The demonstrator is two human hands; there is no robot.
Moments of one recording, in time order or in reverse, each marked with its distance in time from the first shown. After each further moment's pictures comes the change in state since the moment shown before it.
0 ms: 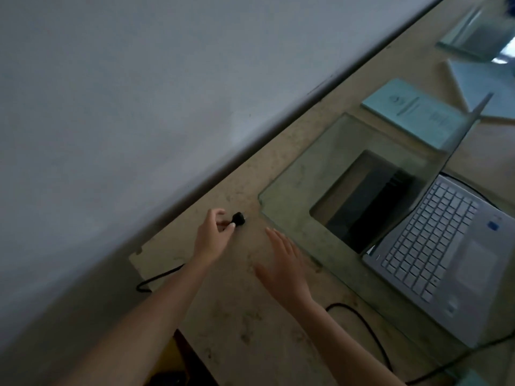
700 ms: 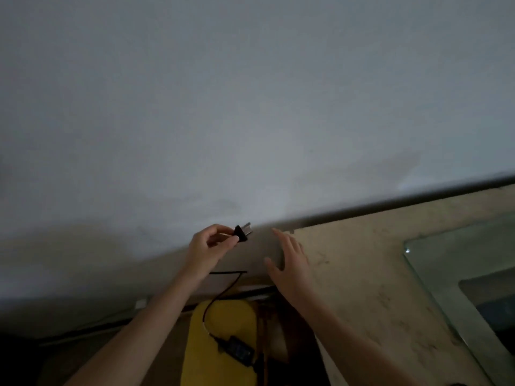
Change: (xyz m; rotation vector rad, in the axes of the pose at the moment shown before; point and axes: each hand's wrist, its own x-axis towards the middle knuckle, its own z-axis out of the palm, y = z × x) left_hand -0.202 -0.119 -0.263 -0.448 0.382 -0.031; right_hand -0.062 -0.210 0.120 0.047 -0.232 -0.517
